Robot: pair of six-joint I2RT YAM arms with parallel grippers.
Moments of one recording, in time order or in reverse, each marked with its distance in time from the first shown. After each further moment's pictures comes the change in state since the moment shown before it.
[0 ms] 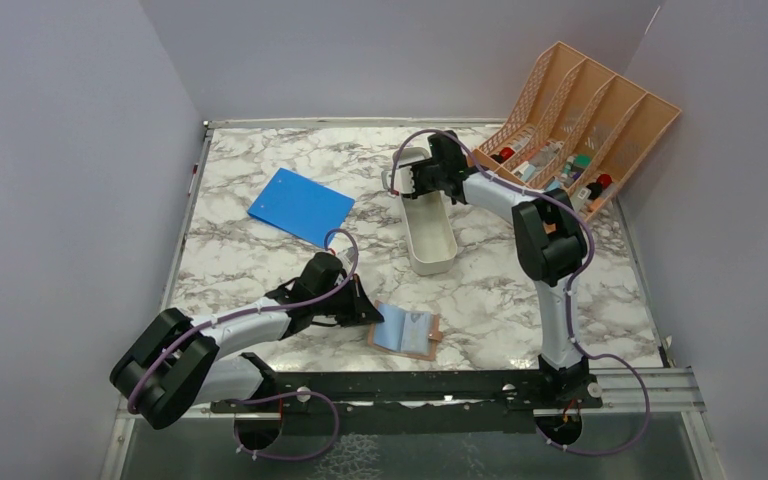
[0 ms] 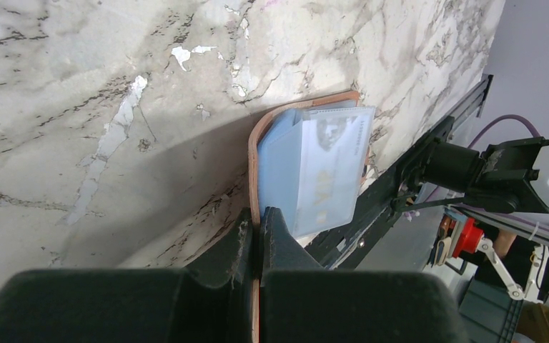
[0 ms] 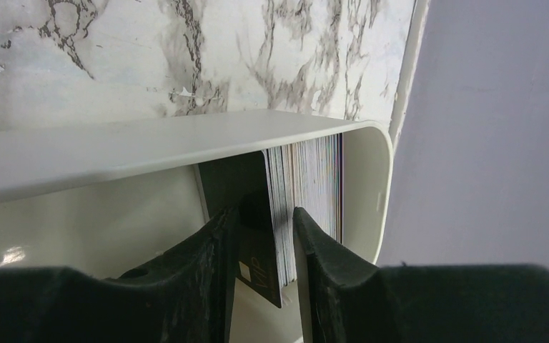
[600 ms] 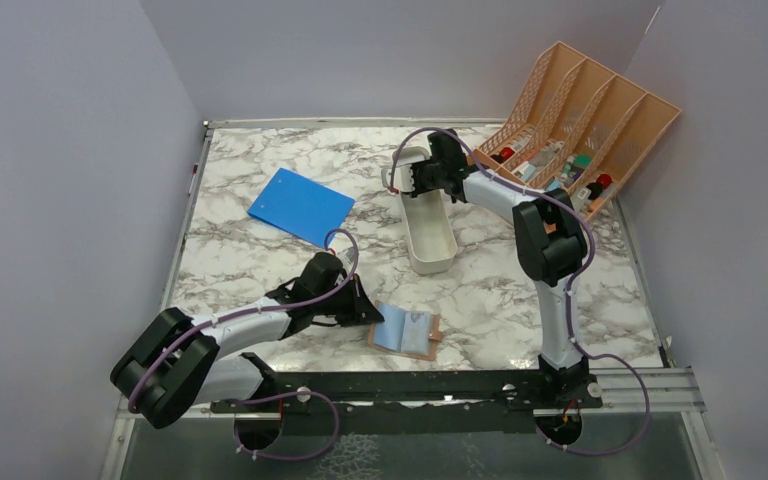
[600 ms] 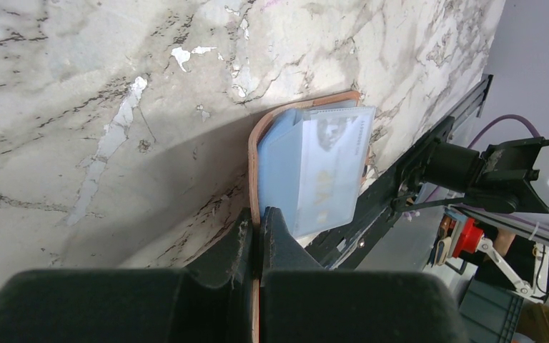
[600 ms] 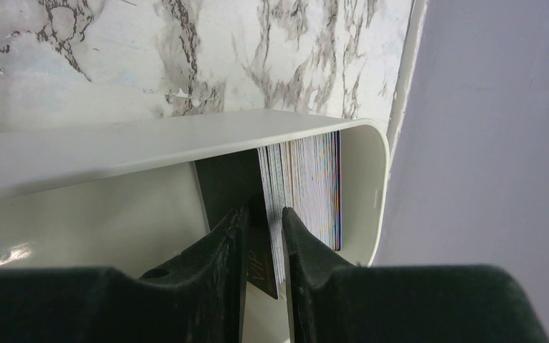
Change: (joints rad) left arm 0.000 0.002 0.000 0.002 0.001 0.000; right arm 0.000 0.000 0.016 -0.024 0.001 0.011
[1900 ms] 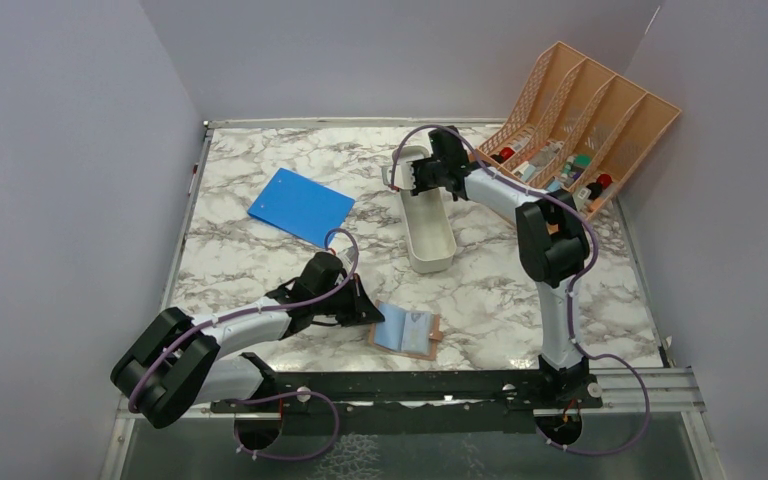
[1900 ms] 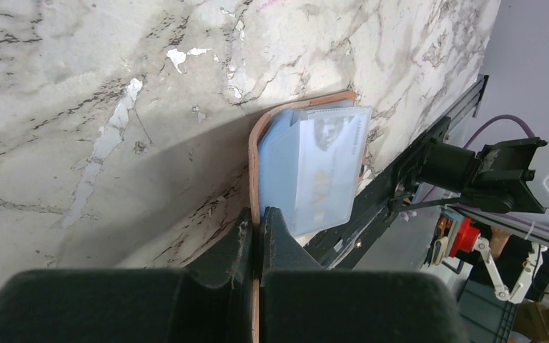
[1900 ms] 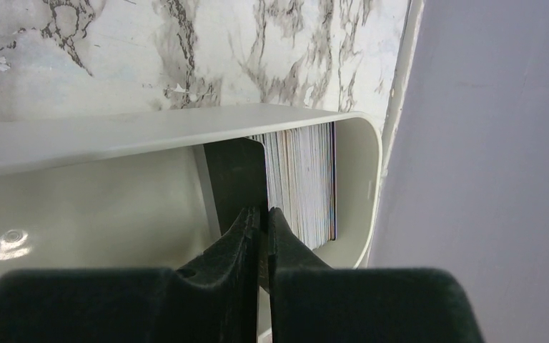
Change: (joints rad) left arm 0.000 0.004 0.000 0.009 0.003 -0.008; right arm -0.002 -0.016 0.017 -0.041 0.003 -0.001
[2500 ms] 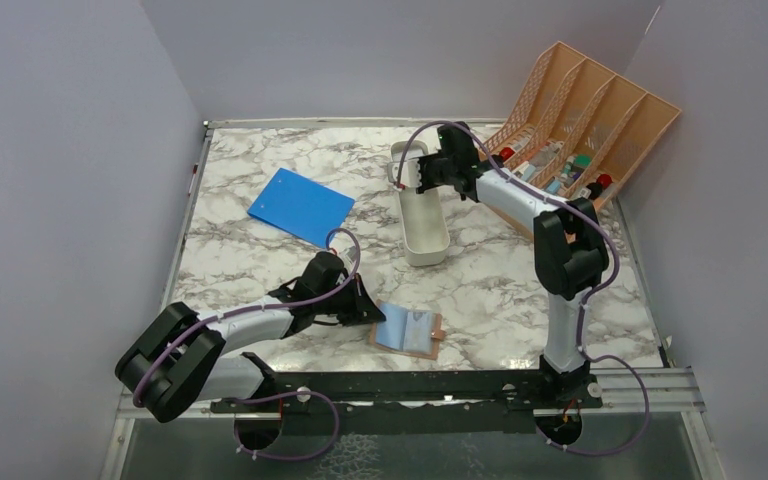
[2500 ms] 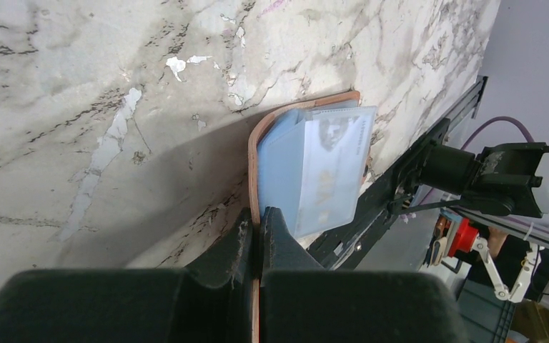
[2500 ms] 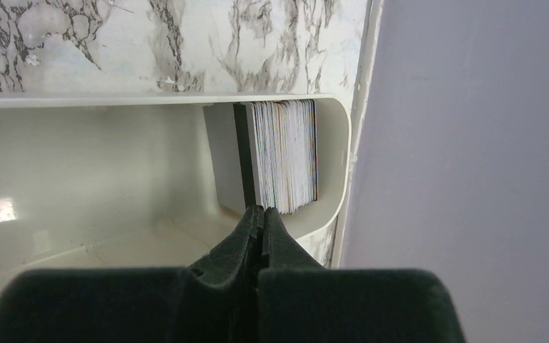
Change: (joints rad) left arm 0.000 0.033 0.000 0.036 0.004 -0.004; right arm 0.000 -0.146 -0.090 -0.012 -0.001 0.011
